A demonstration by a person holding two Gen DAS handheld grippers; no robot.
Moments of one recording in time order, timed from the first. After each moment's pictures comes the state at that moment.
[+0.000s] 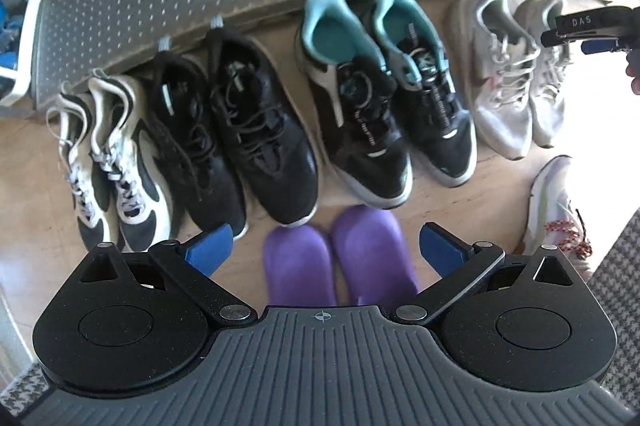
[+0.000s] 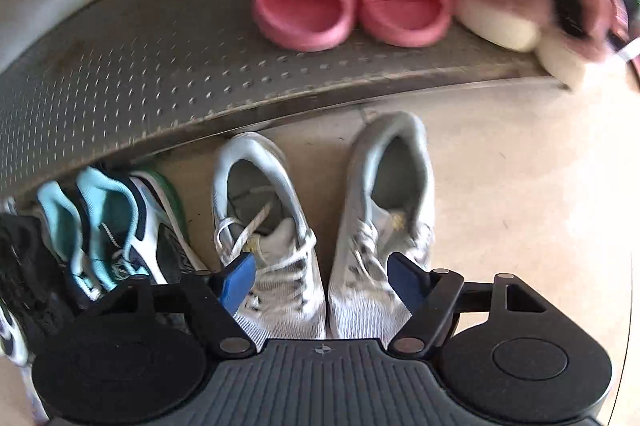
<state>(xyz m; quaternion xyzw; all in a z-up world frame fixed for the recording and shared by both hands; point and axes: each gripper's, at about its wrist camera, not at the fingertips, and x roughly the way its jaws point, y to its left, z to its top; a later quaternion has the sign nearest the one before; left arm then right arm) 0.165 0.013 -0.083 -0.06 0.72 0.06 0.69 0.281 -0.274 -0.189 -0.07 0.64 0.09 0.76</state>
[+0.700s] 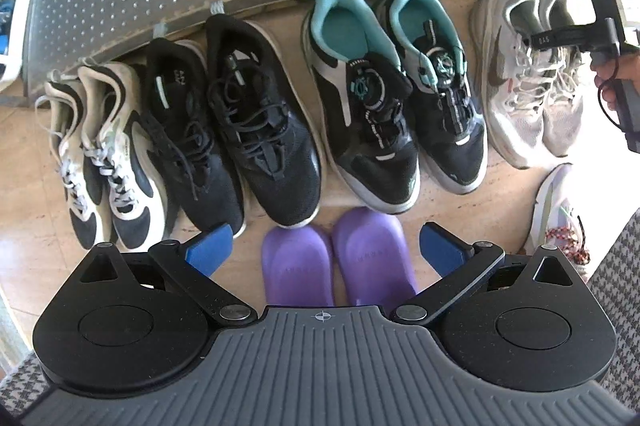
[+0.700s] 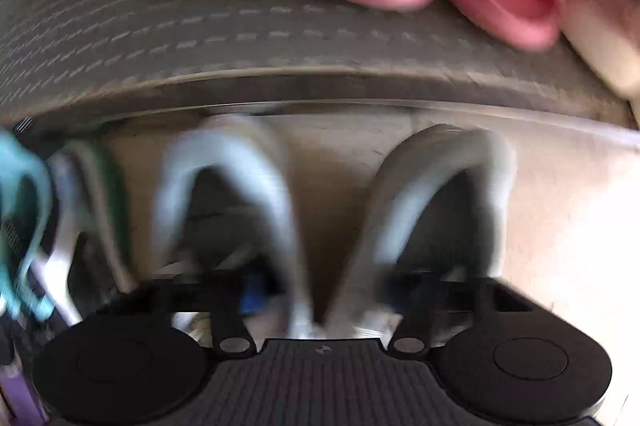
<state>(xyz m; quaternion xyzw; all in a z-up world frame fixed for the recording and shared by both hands) 0.183 0.020 -0.100 -0.07 0.74 0.07 0.67 0.304 -0.238 -0.262 -0.16 0.64 0.14 0.74</state>
